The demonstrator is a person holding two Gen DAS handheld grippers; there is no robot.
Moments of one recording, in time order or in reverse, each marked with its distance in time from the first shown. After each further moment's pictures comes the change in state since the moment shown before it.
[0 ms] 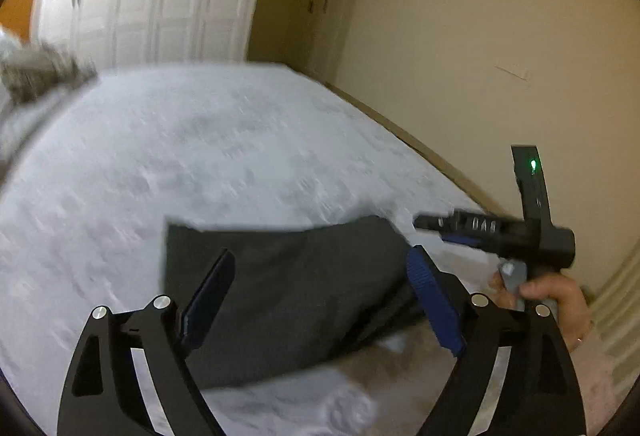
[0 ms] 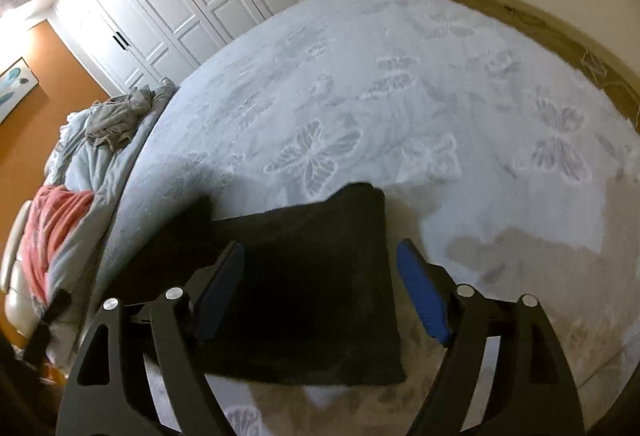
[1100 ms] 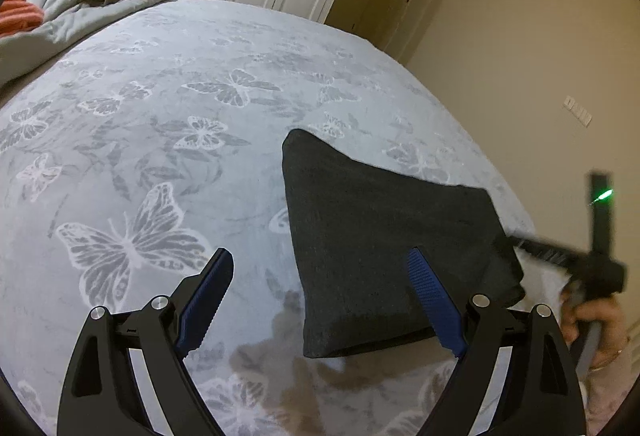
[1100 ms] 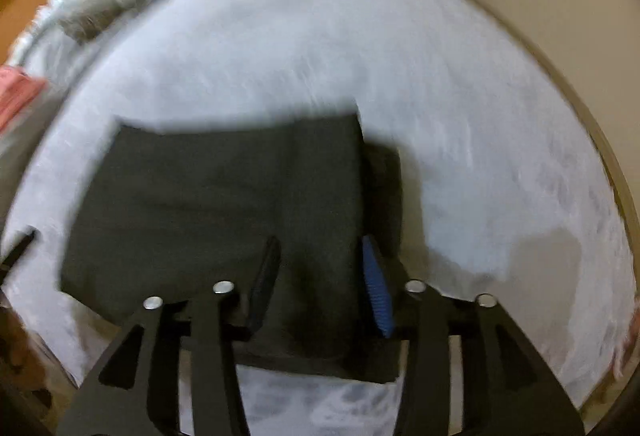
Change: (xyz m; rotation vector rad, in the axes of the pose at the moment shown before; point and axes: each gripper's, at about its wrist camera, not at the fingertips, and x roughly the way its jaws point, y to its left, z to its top) left arm 0.021 0.111 -0.050 -0.227 0.051 0.166; right arm 0.034 0.046 -0.030 -0.322 0.077 -0.213
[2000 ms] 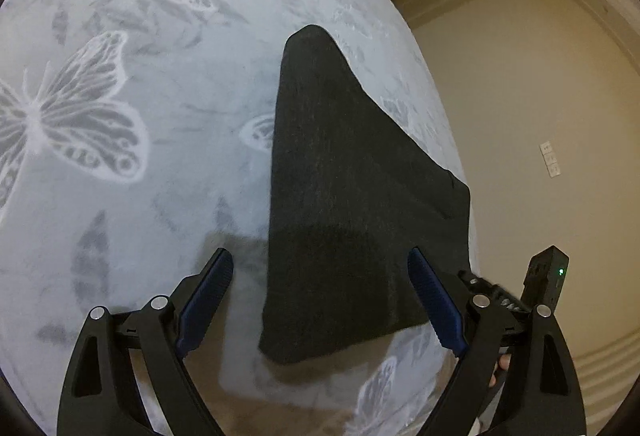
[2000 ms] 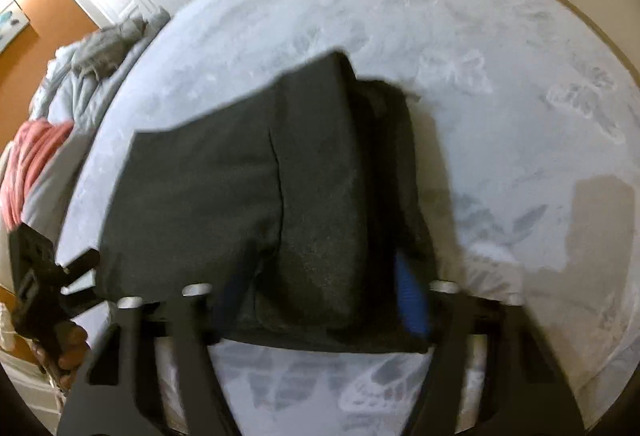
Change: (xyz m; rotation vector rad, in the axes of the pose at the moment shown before) left arm 0.067 0.037 -0.014 -0.355 0.251 -0.264; right arm 0.029 -0.030 -0.029 0.173 0.134 0.175
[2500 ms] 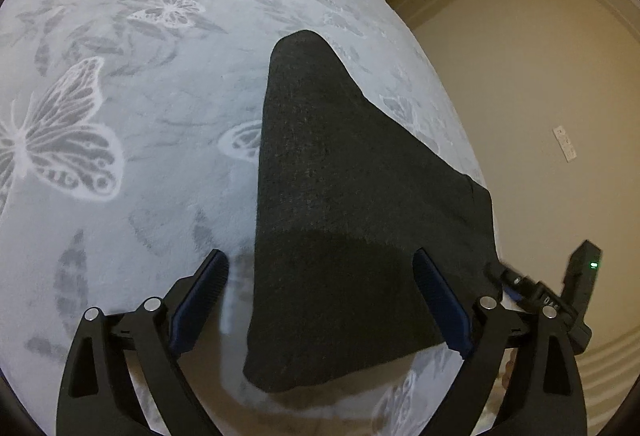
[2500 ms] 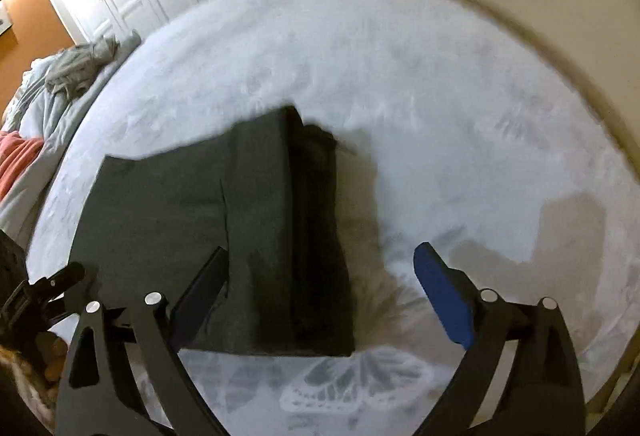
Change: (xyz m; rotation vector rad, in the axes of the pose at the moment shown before) left arm 0.015 -0.016 -0.010 0.079 -0.044 0.074; right arm -0.019 -0.024 0.001 0.042 -0.081 -0.121
